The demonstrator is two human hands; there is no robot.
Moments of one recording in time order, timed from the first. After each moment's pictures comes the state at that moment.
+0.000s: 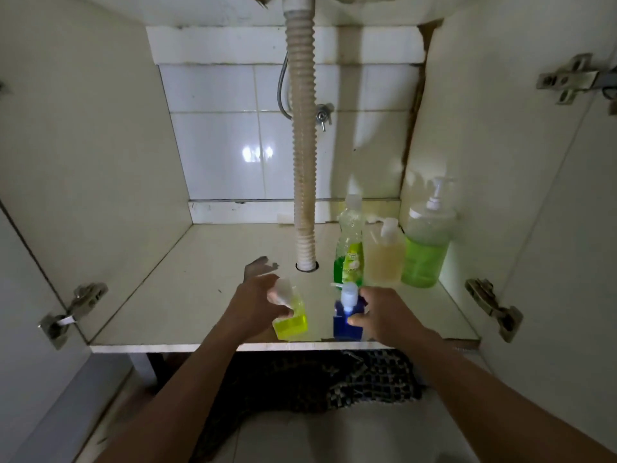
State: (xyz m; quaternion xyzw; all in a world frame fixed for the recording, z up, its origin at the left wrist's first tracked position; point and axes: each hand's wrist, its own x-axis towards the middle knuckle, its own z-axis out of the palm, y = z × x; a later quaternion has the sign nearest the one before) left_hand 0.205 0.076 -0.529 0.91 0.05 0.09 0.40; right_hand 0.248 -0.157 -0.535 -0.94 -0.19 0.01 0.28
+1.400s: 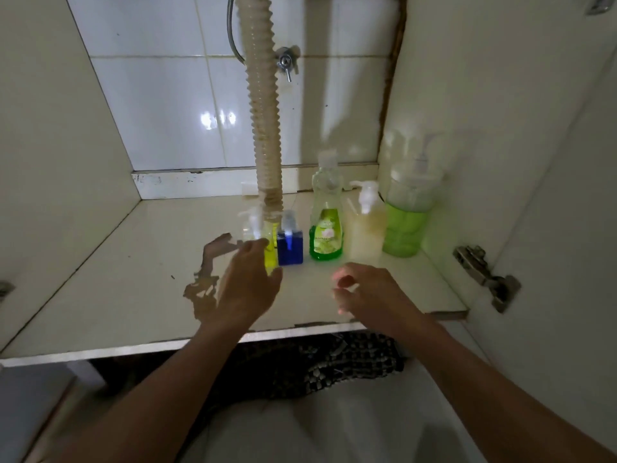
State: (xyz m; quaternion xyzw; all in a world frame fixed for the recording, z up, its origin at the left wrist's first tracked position) left_hand 0.253 0.030 -0.554 0.95 0.05 0.20 0.25; right_hand 0.252 -0.170 -0.551 -0.90 -0.17 0.01 0.39
